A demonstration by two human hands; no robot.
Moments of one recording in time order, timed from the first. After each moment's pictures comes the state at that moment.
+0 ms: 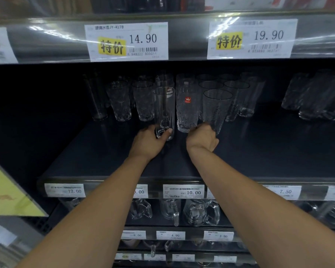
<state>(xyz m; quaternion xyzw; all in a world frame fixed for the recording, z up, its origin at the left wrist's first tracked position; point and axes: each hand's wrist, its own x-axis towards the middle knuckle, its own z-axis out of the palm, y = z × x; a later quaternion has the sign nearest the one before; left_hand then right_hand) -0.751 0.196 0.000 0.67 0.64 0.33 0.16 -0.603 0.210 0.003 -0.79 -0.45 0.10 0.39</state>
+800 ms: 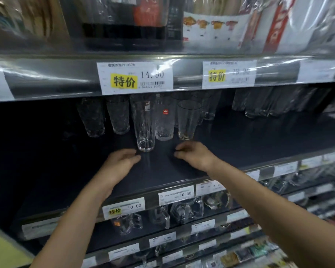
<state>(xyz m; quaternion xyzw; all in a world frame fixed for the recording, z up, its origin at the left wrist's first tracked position) -0.805 0.154 0.022 0.60 0.53 0.36 0.48 -0.567 0.134 0.027 -0.70 -0.55 0.31 0.35</state>
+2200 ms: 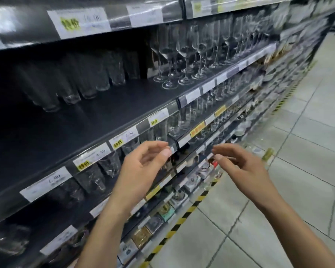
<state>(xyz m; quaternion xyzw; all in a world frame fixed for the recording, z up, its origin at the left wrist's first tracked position) -0.187 -0.105 0.035 0.73 0.26 0.28 0.56 -0.014 -0.271 0.009 -0.74 -0.33 0.15 0.56</state>
